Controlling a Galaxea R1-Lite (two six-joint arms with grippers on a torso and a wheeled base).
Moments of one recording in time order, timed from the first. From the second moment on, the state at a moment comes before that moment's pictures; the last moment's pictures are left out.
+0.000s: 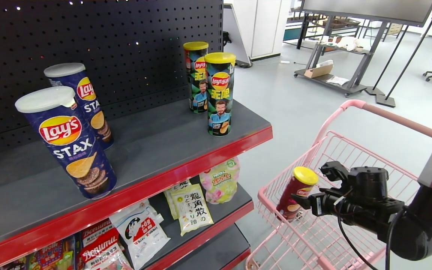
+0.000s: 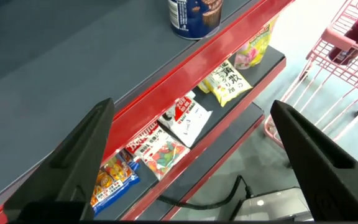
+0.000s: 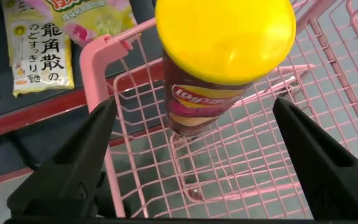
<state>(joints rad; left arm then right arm) -0.45 0.47 -0.51 0.37 0.26 -0.01 0.17 2.10 -0.40 -1.14 0.08 -0.01</state>
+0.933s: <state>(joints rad) -0.45 0.49 -0.51 0.37 0.26 -0.01 0.16 2.27 -0.62 -1.14 0.06 0.02</state>
